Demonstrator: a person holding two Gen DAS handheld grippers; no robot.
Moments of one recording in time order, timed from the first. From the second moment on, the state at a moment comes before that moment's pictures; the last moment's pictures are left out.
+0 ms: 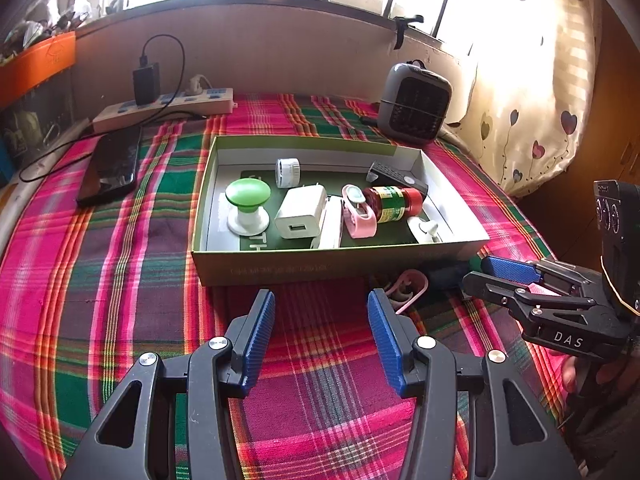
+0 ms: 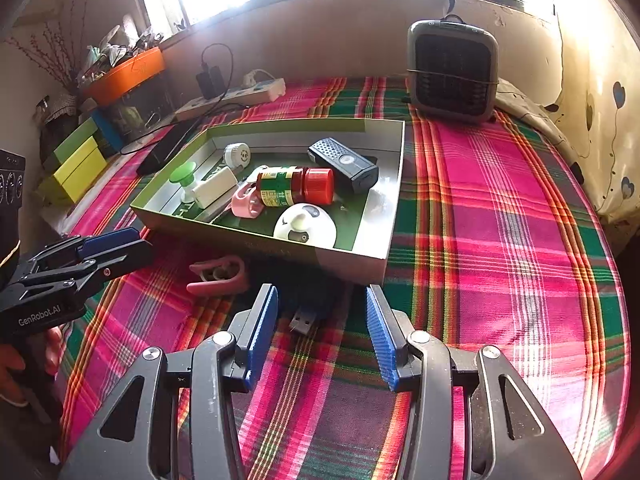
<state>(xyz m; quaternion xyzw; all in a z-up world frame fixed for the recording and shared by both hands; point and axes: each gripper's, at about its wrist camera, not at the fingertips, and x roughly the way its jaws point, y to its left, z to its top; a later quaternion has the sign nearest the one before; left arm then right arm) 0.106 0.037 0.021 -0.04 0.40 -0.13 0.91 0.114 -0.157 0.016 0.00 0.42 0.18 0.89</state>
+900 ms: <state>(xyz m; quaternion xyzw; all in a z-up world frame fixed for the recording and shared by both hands) 0.111 0.031 0.011 -0.06 0.42 -0.18 0.89 0.112 -0.136 0.010 -0.06 0.43 0.21 0.88</state>
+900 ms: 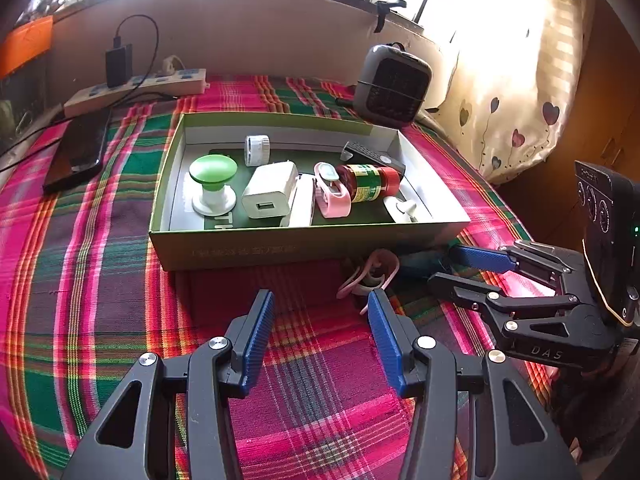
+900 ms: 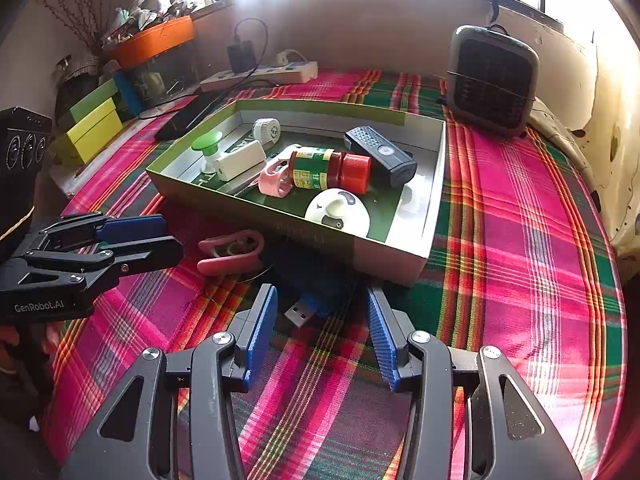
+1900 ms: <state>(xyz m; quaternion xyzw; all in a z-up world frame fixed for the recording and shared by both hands) 0.124 0.014 0.013 -0.04 0.42 -0.21 0.88 0.122 -0.118 0.001 -0.11 0.42 0.26 0.86</state>
